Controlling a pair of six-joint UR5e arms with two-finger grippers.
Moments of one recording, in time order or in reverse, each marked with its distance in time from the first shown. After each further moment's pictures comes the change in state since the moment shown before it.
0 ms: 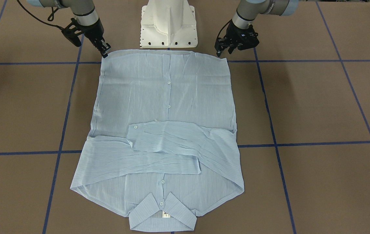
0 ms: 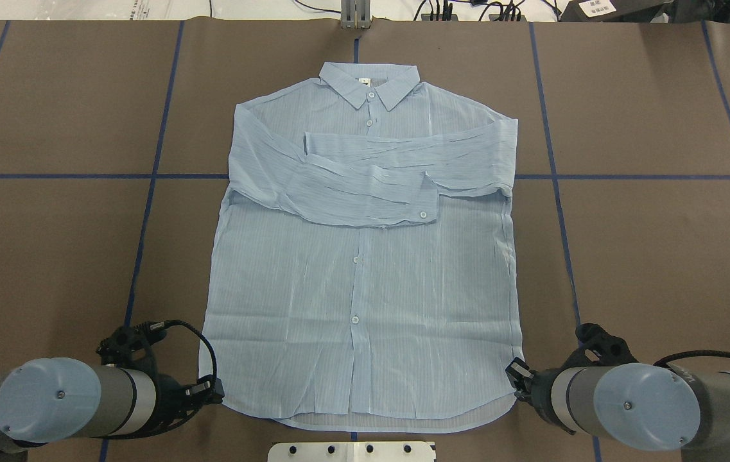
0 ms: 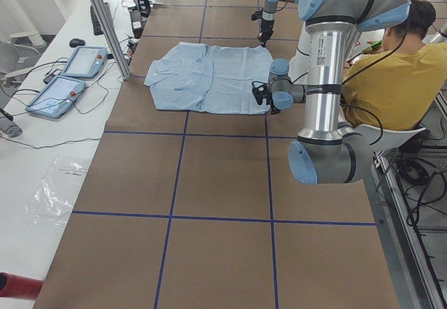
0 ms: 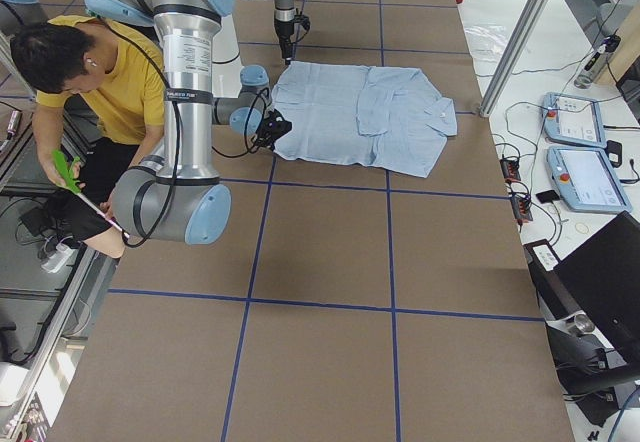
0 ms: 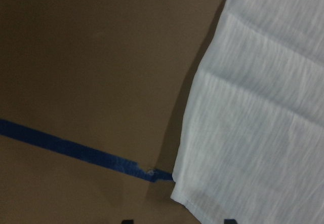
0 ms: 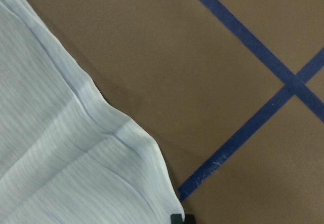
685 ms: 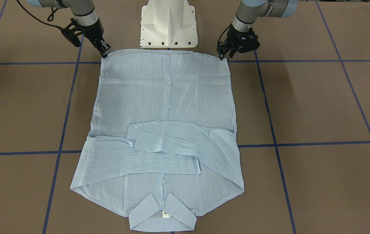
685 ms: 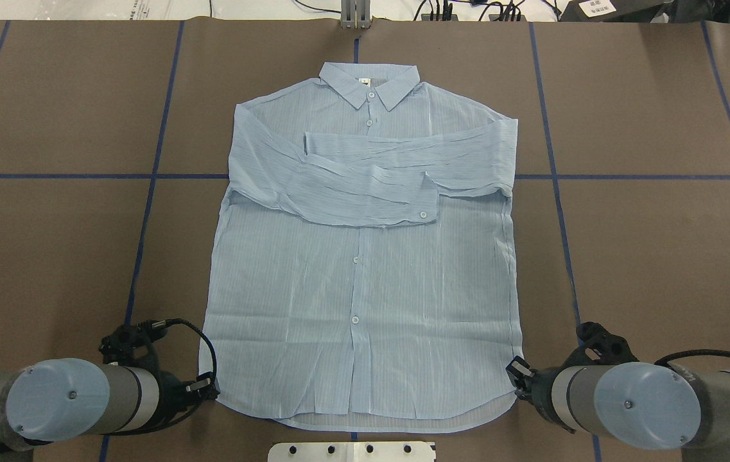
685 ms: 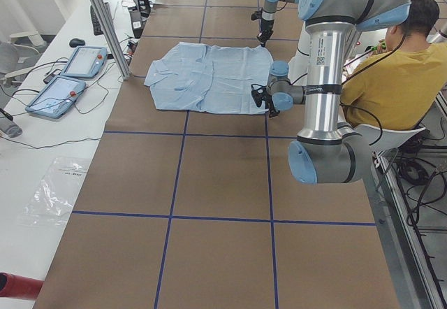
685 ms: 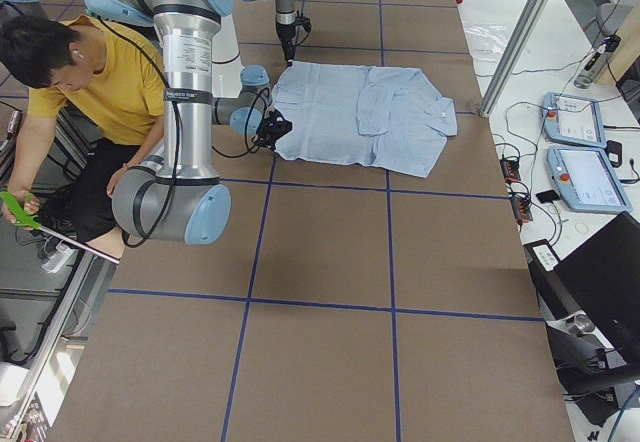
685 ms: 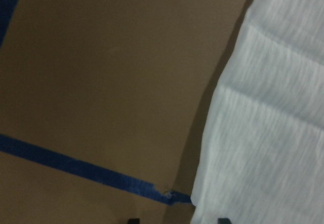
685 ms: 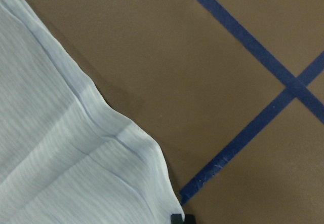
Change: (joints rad) left arm 0.000 -0.010 0.025 0.021 0.030 0.012; right arm 0.004 -0.001 0.000 0.000 -0.001 0.000
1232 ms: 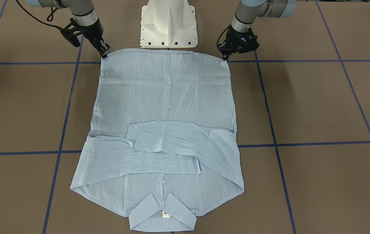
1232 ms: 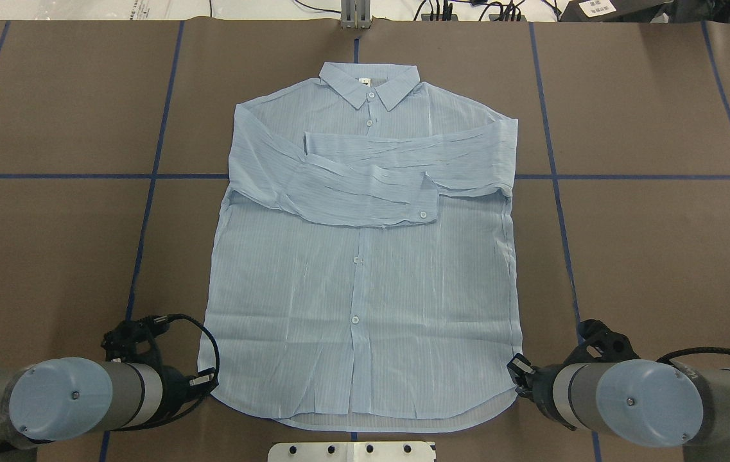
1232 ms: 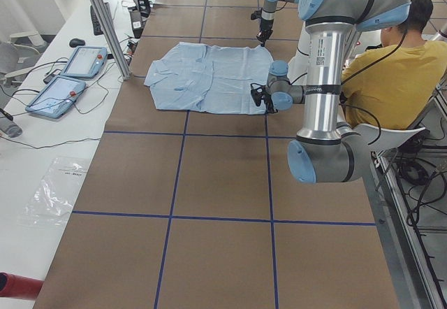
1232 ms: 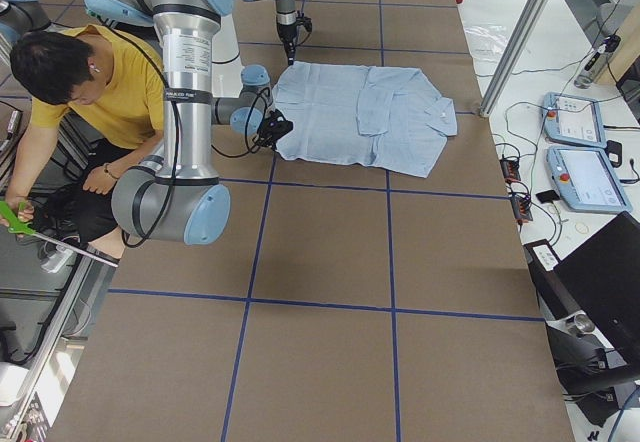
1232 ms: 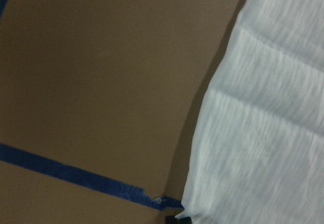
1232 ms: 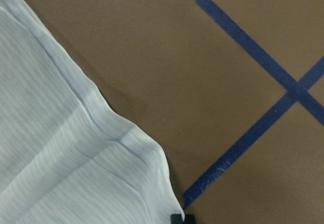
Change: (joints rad) left arm -0.005 -0.009 -0.002 0.001 0.050 0.000; right arm 0.007 -0.001 0.004 0.000 0.000 0.000
